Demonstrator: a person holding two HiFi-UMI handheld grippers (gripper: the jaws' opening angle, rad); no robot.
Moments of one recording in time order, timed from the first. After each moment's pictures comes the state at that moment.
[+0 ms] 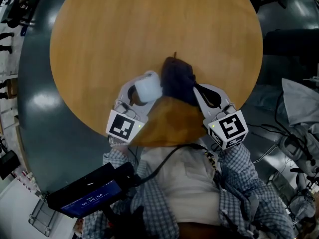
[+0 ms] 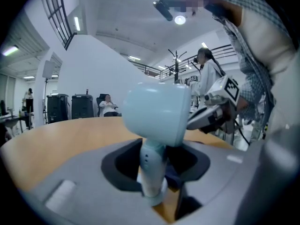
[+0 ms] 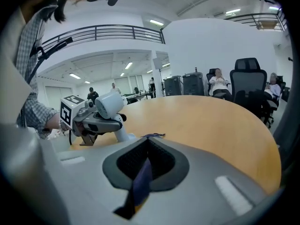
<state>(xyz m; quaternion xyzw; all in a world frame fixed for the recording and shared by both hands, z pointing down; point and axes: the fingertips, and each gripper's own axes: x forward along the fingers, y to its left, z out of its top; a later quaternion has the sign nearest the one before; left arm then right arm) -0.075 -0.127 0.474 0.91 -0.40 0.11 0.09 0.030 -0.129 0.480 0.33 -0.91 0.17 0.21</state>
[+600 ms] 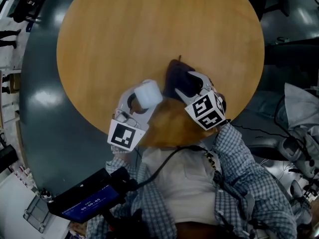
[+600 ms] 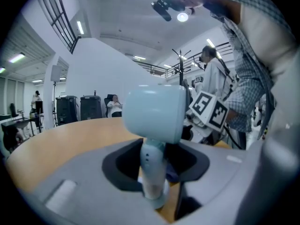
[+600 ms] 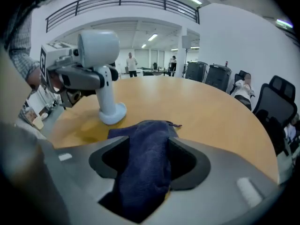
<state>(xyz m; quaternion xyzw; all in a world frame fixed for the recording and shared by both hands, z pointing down) -0.069 -0.115 0.472 0.88 -0.44 0.12 0.08 -0.004 -0.147 0.563 0.21 -0.89 0.08 0.39</state>
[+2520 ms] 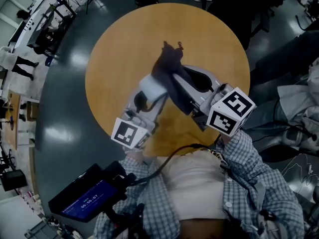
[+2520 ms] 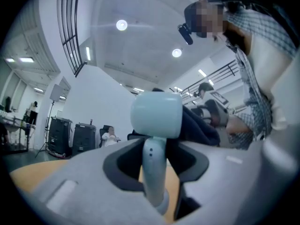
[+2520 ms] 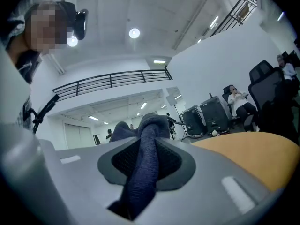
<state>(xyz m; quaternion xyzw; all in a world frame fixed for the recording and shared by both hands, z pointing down) -0.064 -0.124 0.286 0.90 -0.43 -0.07 -0.02 -0.029 -0.153 0.249 0.25 -0.95 0.17 -0.06</state>
